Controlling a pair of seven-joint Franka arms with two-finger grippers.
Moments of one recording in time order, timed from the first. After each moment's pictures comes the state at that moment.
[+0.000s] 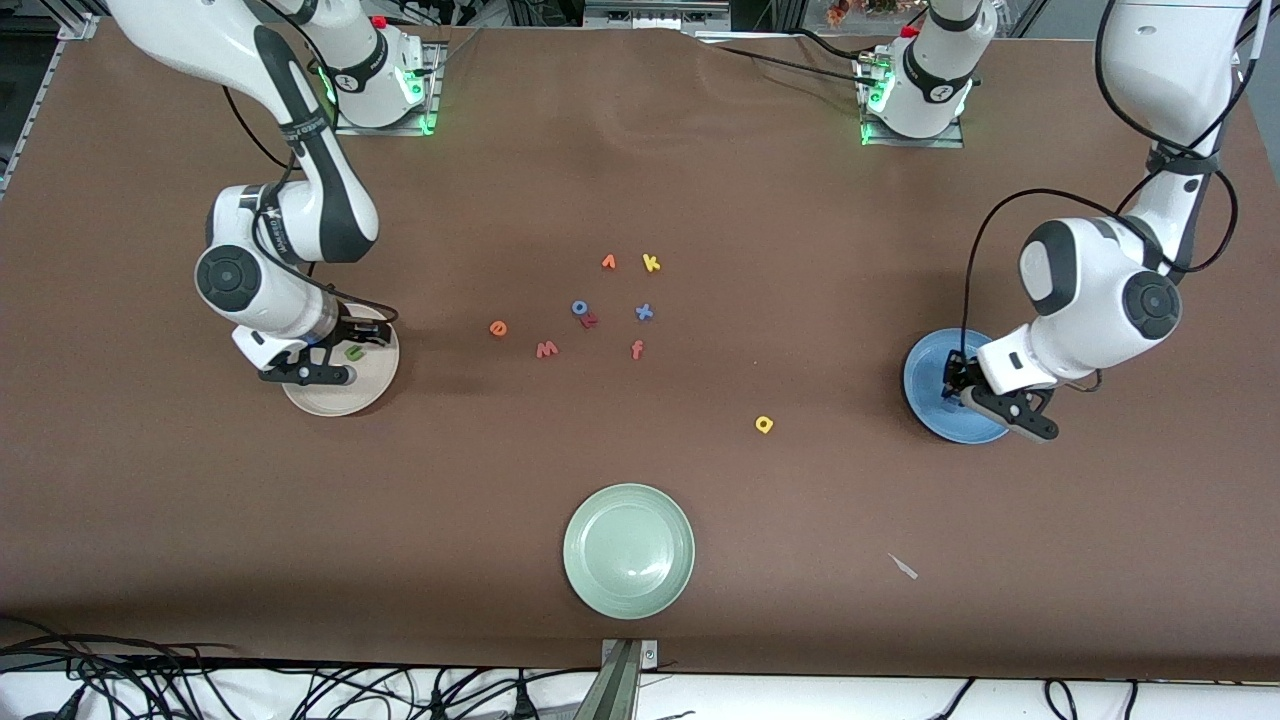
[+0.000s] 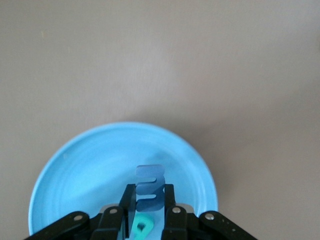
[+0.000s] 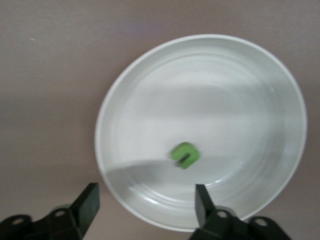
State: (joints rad) left arm 0.05 0.40 -0.04 -2.05 -0.18 2.42 0.59; right arm 0.34 0.35 -0.17 -2.13 0.05 2.33 0.21
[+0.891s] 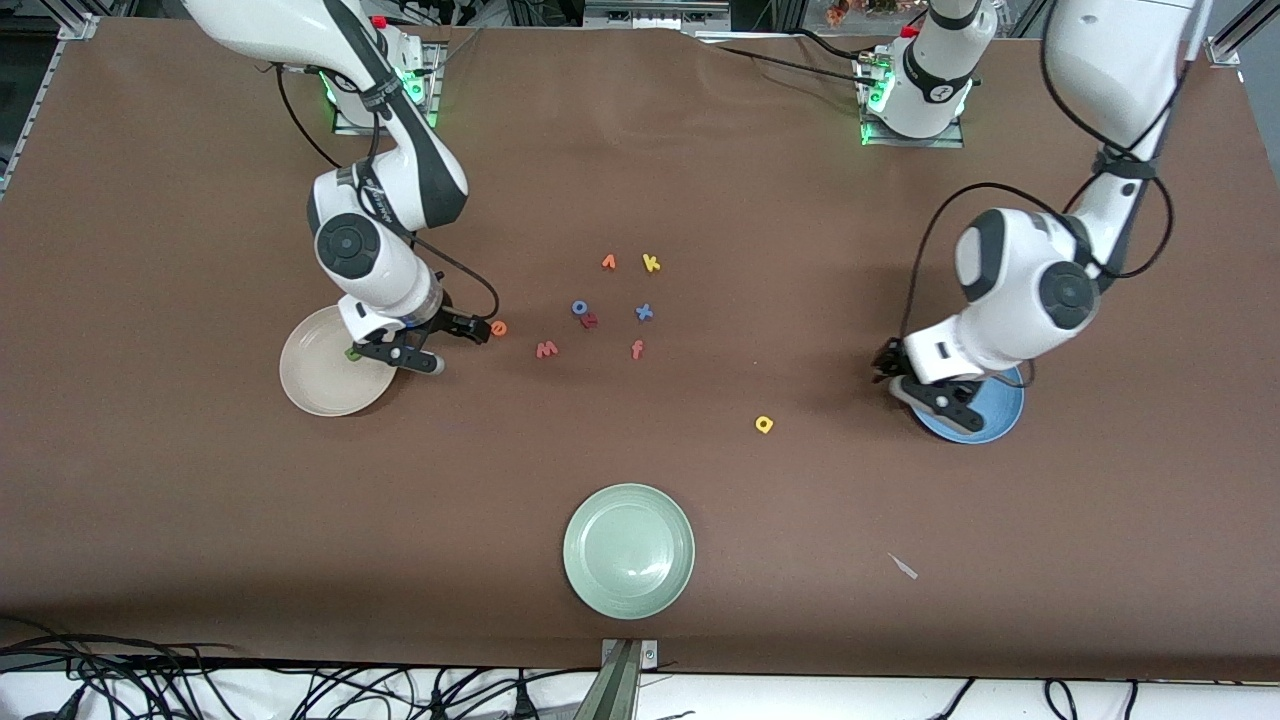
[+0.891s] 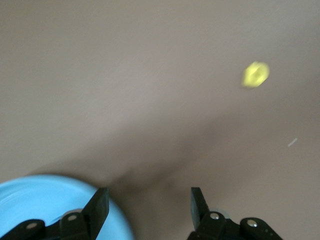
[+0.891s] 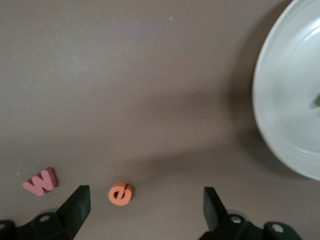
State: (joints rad) left arm -0.13 0.40 -0.09 -2.00 -0.18 2.45 0.37; right arm 0.35 0.37 0.06 -2.11 0.05 2.43 0.65
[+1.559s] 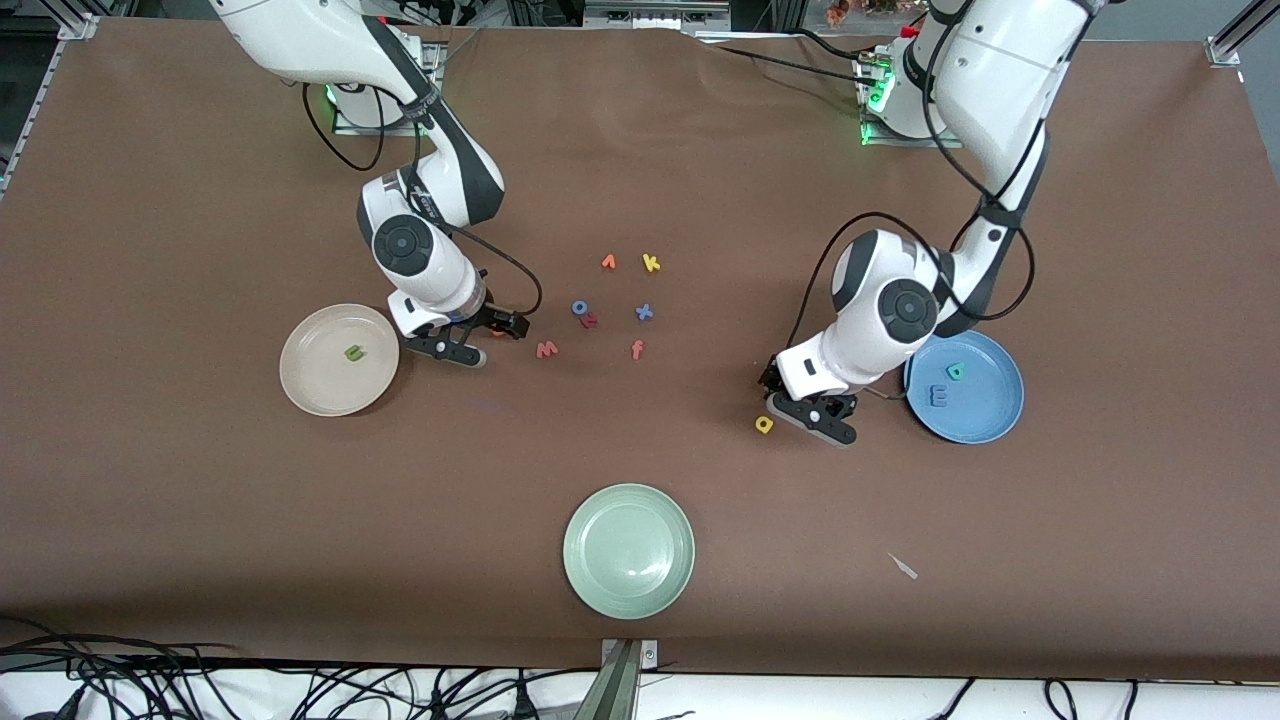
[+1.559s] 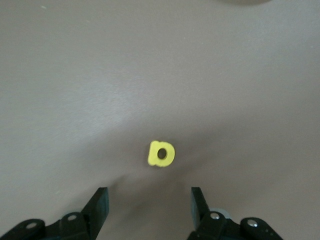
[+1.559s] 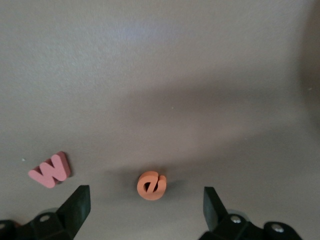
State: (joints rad) left arm -0.32 0.64 -0.09 -1.80 -0.18 2.54 0.18; right arm 0.38 0.45 0.11 -2.12 0.05 2.52 0.72
